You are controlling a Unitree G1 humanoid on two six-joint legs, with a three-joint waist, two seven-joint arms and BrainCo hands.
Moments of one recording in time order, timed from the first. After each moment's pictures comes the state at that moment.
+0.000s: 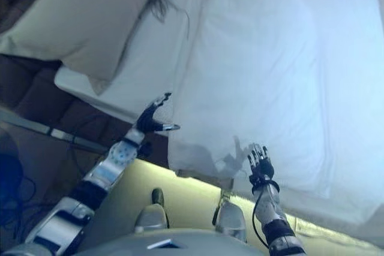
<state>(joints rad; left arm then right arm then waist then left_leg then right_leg) -0.34 0.43 -0.52 0.40 0.07 -0.27 0.20 -0.03 -0.22 0.18 0.64 1.15 -0.24 -0.01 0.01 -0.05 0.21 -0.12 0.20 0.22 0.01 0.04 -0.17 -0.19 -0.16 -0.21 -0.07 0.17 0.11</state>
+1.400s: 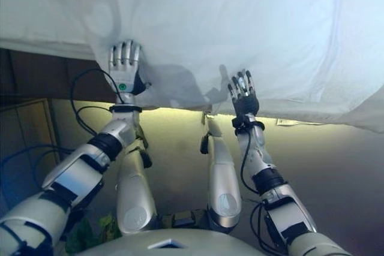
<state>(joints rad) -0.78 0.37 -0.72 0.92 0.68 0.34 0.89 -0.37 -0.25 0.33 0.42 1.18 -0.32 -0.04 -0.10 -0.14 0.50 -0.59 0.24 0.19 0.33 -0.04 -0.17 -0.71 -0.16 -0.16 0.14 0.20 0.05</state>
